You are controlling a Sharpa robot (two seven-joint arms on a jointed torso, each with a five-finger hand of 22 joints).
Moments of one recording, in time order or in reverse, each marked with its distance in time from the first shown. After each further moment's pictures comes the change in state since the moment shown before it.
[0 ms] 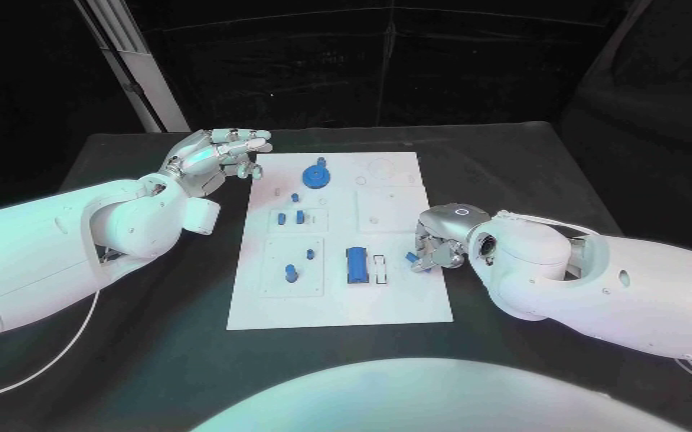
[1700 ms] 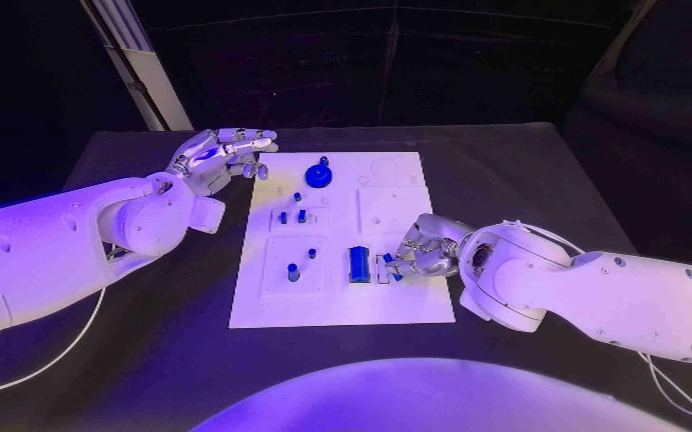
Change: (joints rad) left arm -0.002 0.009 0.000 -0.004 0.000 0.006 -0.005; left_hand 0.000 0.000 0.000 0.000 0.000 0.000 0.000 0.000 0.000 0.000 0.000 0.004 -0.001 0.000 0.000 0.000 -0.001 0.000 0.000 0.000 0.000 -0.001; right arm -0.005 0.029 -0.004 0.042 0.495 -0.225 -0.020; right_hand -0.108 -0.057 0.174 0.096 0.319 0.048 -0.009 -0.064 -0.018 0.008 -0.007 -0.018 0.000 0.000 -0.008 -0.002 0.000 0.000 0.007 -0.007 0.005 0.027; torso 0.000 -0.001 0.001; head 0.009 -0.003
